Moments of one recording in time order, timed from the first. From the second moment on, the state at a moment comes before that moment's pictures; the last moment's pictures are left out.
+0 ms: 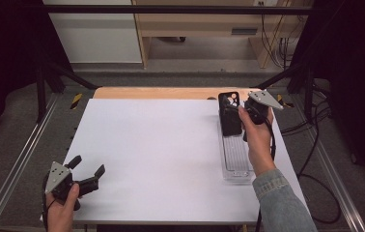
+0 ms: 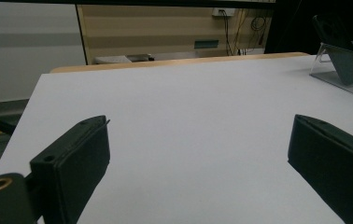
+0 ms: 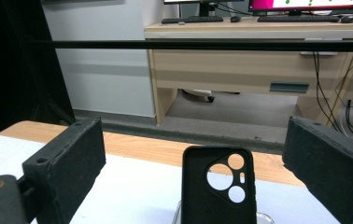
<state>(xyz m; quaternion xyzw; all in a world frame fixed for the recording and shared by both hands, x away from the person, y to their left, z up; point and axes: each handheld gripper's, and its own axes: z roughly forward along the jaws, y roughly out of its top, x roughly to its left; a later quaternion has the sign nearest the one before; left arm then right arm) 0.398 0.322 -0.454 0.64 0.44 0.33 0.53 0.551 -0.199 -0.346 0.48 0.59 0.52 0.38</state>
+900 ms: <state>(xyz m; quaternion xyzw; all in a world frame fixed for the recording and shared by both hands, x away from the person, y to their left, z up) 0.397 0.322 -0.455 0.65 0.44 0.33 0.52 0.537 -0.198 -0.338 0.45 0.61 0.53 0.37</state>
